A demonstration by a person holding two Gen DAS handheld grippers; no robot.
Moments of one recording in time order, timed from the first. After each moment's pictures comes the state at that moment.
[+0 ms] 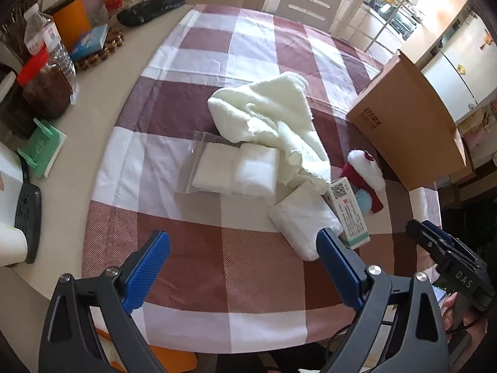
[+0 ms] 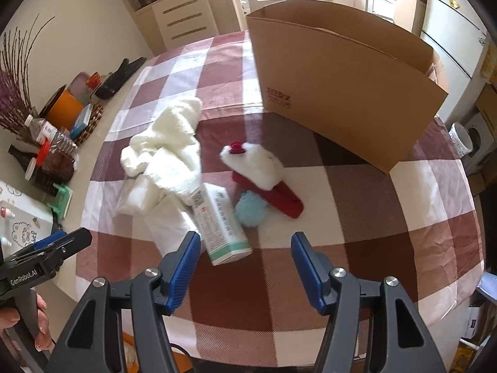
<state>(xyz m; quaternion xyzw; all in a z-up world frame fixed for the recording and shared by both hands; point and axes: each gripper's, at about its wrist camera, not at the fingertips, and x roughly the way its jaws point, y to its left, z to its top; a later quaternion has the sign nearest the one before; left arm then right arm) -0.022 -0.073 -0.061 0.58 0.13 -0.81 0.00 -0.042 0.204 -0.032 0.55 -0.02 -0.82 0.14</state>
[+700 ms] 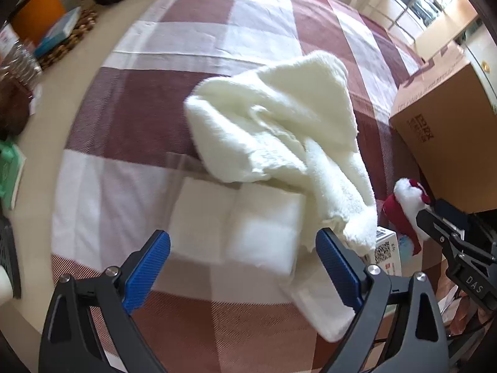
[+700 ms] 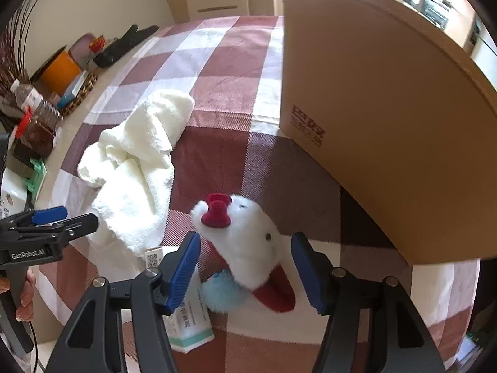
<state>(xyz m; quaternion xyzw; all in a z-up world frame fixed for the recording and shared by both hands) -0.118 -0.063 -0.136 0.63 0.11 -0.77 0.02 -0.140 0.171 -0.086 0.57 0.08 -0.79 0.20</state>
